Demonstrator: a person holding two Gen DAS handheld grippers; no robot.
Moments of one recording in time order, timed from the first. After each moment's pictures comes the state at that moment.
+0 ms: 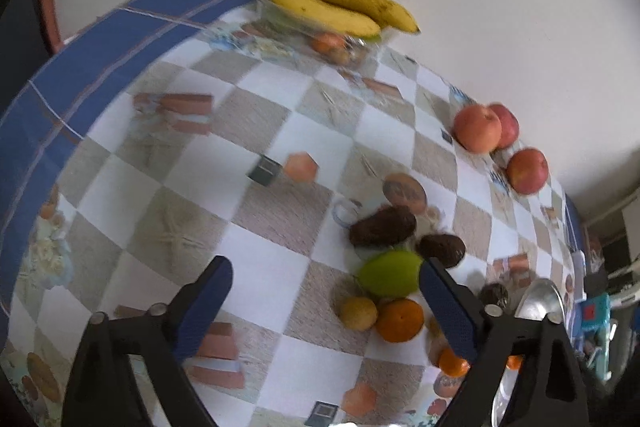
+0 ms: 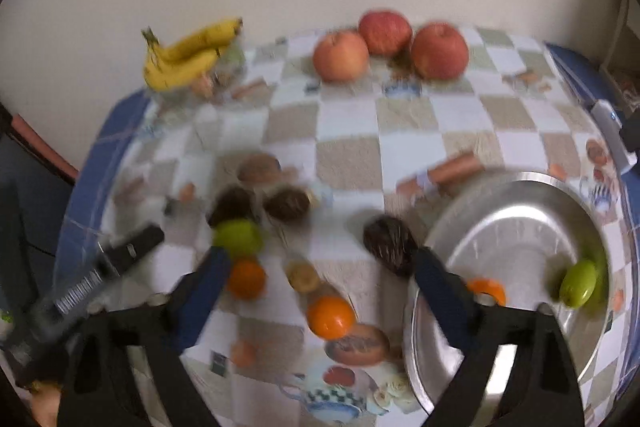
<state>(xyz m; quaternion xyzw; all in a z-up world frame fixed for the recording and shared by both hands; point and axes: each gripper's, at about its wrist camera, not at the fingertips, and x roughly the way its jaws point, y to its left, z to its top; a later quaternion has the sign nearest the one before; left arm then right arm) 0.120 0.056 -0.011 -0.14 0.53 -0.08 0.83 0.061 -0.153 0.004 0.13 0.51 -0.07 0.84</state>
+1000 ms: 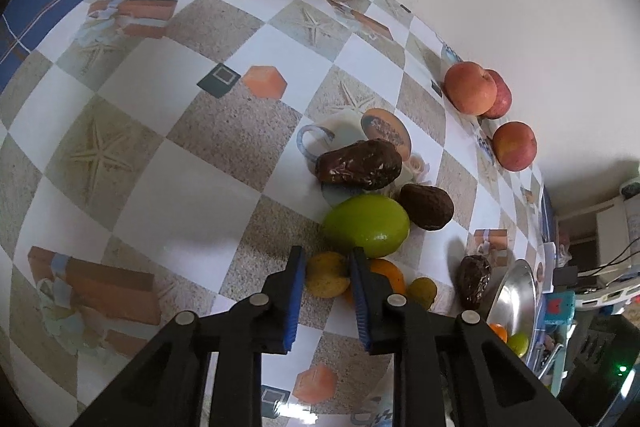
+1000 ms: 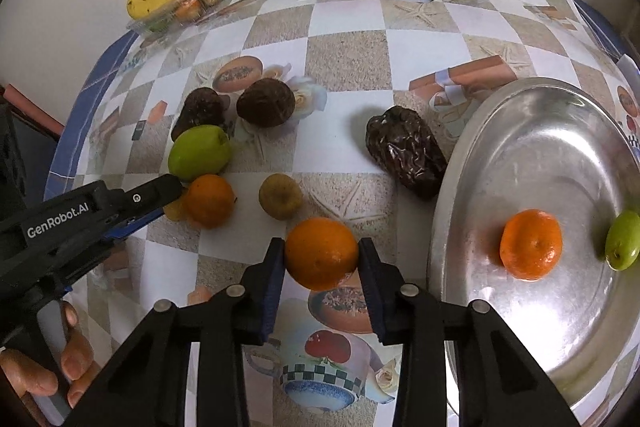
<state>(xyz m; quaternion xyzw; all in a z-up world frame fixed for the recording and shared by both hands) 0.117 0.042 -0.050 -0.21 0.59 -0.12 0.77 0.046 -0.150 -0.055 0.14 0.58 -0.05 0.80</state>
